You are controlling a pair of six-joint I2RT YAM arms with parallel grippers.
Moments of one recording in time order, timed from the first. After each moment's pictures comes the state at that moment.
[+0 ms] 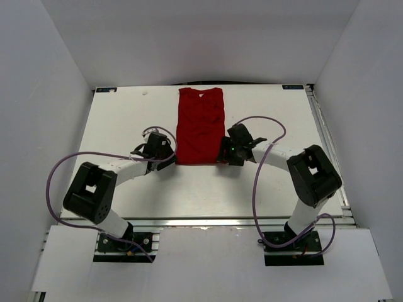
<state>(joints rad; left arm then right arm) -0.42 1.54 0.75 -0.06 -0.12 -0.81 0.59 1.74 1.00 -0.22 -0.04 0.68</state>
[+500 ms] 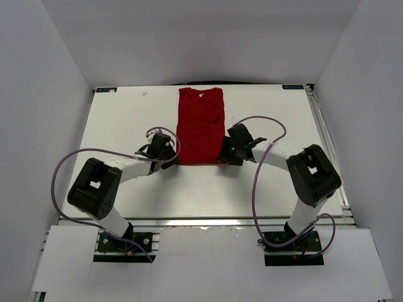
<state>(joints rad) -0.45 1.60 0.75 0.01 -0.13 -0.85 0.59 1.75 1.00 -0.21 -0.03 0.69</state>
